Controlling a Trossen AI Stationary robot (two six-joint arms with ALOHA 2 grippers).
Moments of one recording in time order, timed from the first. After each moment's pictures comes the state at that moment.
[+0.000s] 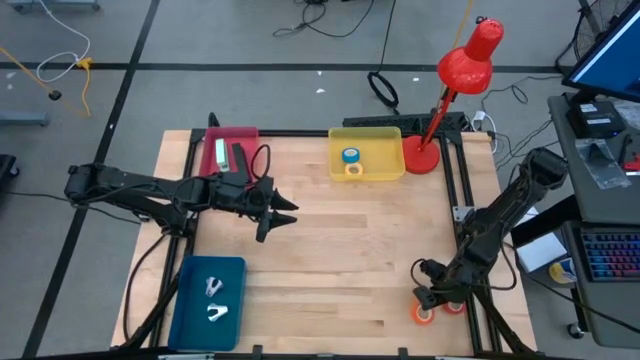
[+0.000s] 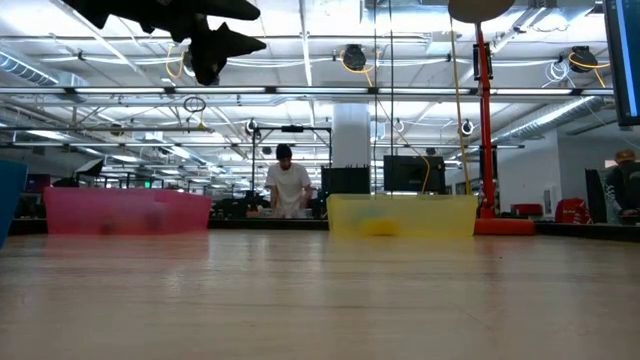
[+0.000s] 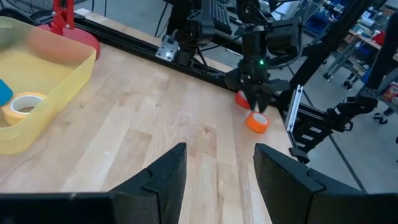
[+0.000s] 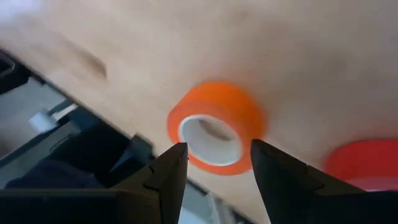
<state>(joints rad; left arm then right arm) -0.01 1.09 0.69 0.13 0.09 -0.37 0.92 1.17 0.43 -0.19 -0.08 2.13</state>
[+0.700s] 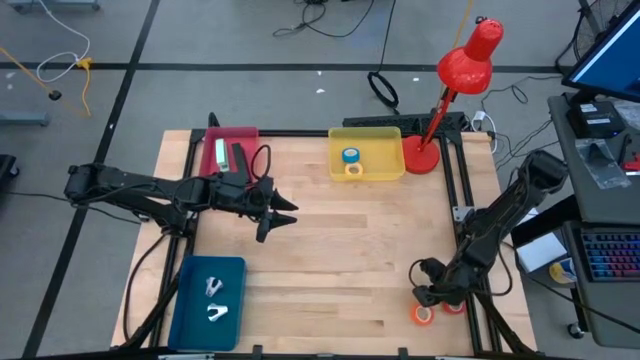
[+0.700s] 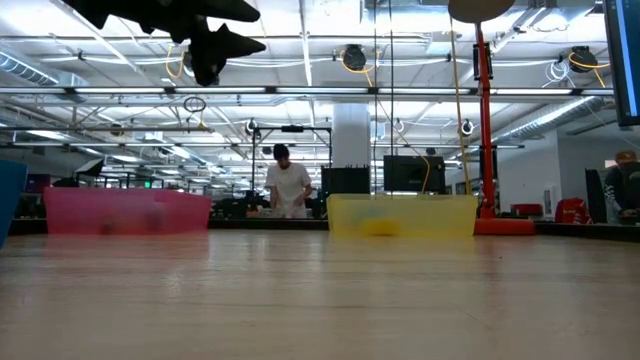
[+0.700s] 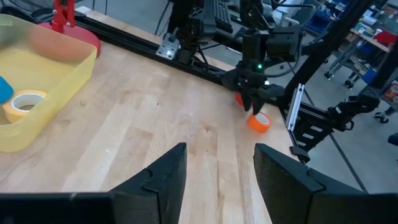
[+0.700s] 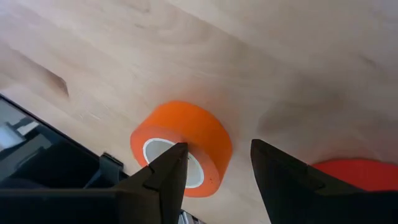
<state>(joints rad) -0.01 1.09 0.69 0.12 0.09 -0.37 0.92 1.24 0.44 -0.22 -0.10 2.12</state>
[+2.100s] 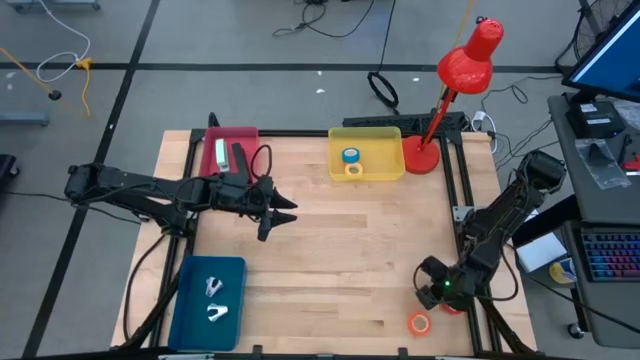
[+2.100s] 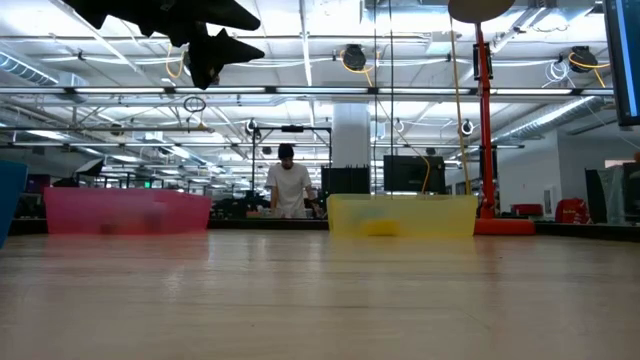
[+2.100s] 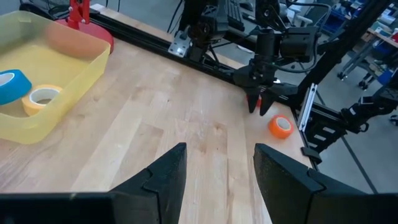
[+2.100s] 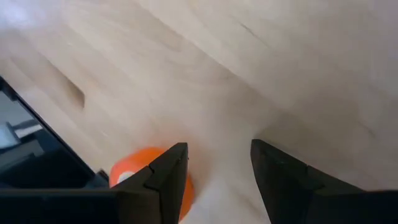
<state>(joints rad) -0.01 1.09 0.69 0.10 0.05 -0.38 1.01 1.25 0.44 -0.22 0.13 2.02</state>
